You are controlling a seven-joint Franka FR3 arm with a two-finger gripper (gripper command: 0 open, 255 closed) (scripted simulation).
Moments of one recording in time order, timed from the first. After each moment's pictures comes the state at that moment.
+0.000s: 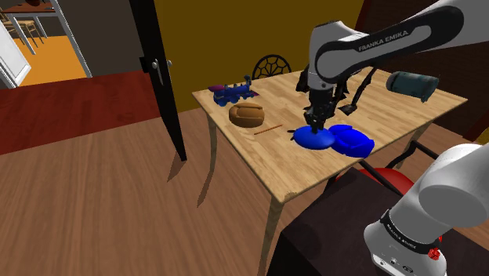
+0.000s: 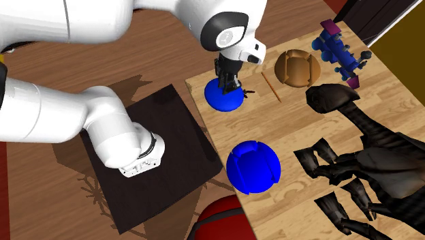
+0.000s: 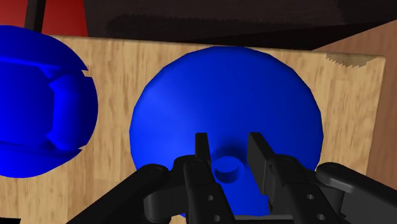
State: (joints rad) arm -0.02 -0.35 -0.02 -2.49 -0.09 1.95 0.08
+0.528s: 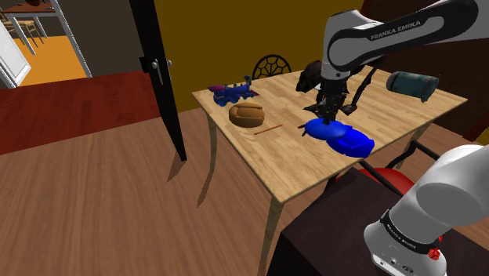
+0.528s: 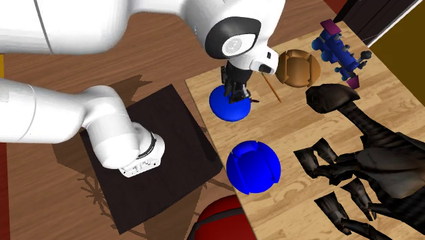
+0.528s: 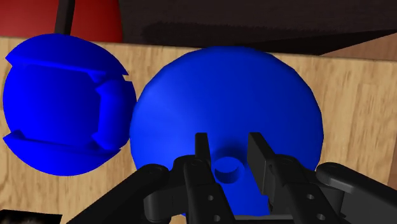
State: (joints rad) arm -0.07 -0.39 -0.09 -2.46 -0.13 1.89 -0.02
